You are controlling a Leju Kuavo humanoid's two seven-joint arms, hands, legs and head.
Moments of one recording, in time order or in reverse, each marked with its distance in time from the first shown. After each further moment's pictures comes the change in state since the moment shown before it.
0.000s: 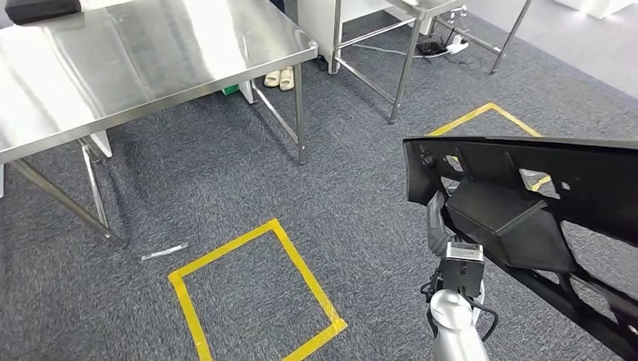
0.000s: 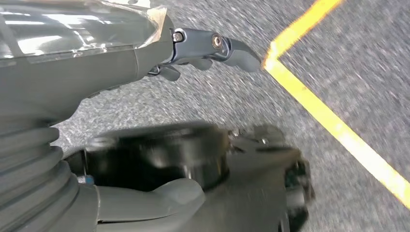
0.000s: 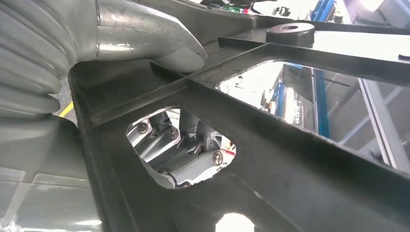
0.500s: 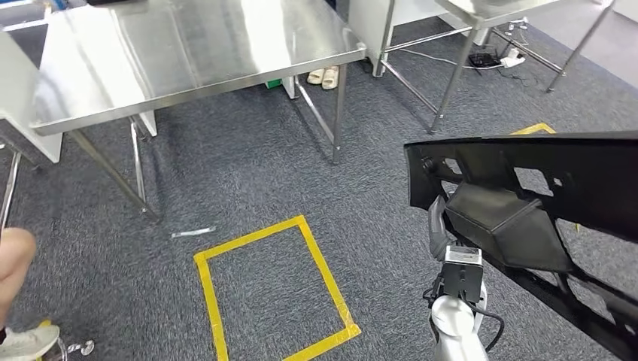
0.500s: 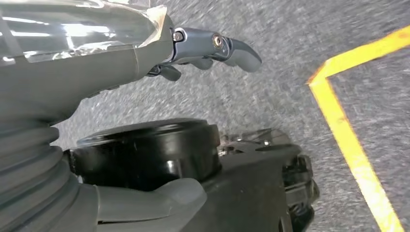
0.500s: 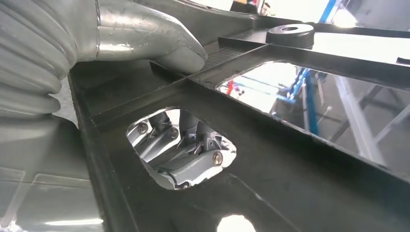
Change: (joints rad) left arm 0.006 -0.025 0.080 0.054 0.107 -0.004 0.002; right arm 0.051 0.017 -0.024 -0.056 0.059 0.005 0.031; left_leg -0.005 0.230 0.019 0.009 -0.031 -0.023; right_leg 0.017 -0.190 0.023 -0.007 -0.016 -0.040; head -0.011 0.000
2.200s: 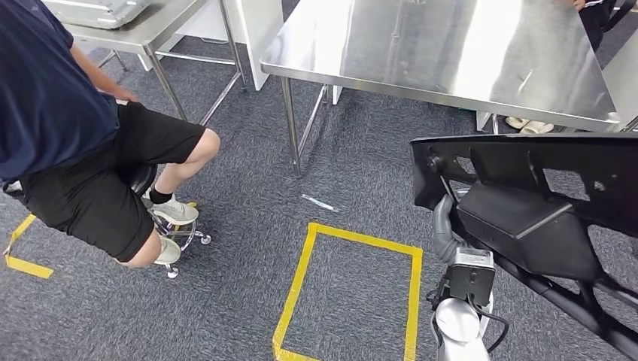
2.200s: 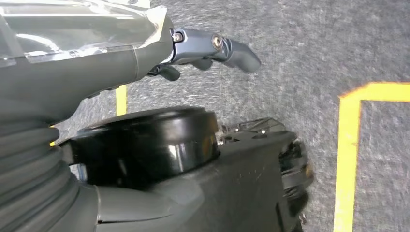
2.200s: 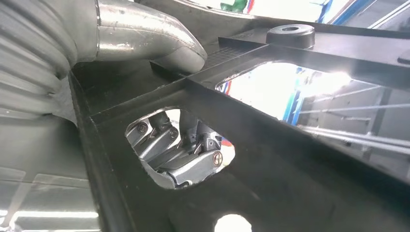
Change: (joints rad) left arm -0.052 -0.043 -0.088 0.081 -0.146 -0.109 0.012; right arm 0.015 0.027 -0.020 -0.052 0.008 0.044 0.020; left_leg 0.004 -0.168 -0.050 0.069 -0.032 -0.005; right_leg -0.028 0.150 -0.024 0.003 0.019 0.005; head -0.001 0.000
